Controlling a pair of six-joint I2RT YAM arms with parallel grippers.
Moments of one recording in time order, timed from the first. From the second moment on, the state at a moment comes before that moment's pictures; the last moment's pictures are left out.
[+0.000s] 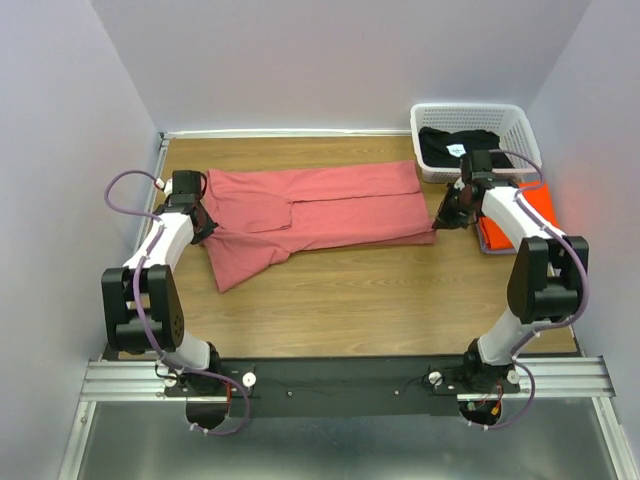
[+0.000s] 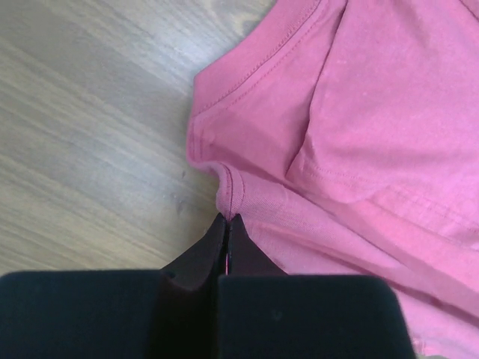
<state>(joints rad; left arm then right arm) 0.07 1.48 1.00 -0.50 -0.19 -0.51 0.03 1.66 1.20 -0.65 -0.11 0.43</state>
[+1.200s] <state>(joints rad) 0.09 1.70 1.17 -0.42 -0.15 -0.50 0.03 1.95 1.46 -0.64 -0.14 0.40</state>
